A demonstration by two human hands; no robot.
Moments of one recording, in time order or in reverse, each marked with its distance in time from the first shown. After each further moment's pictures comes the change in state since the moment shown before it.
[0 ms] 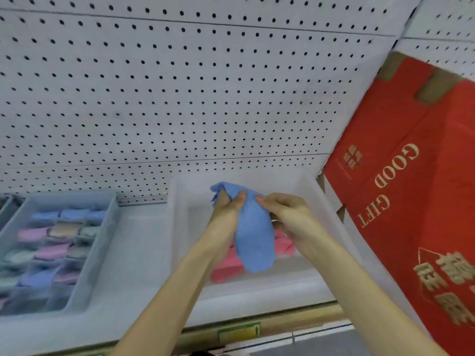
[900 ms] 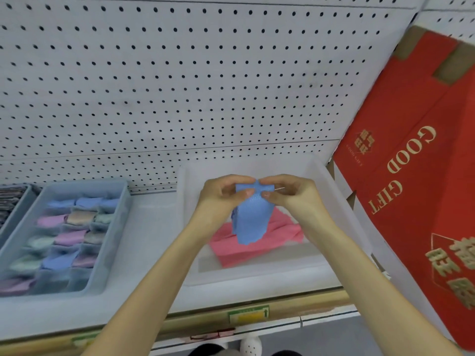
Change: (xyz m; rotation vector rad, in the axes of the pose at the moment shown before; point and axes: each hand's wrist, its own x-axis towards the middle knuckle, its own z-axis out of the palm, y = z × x) left_hand -0.001 0.010 -0.033 0.363 -0.050 0.260; right_hand -0.001 0.000 0.002 -0.088 0.040 -0.273
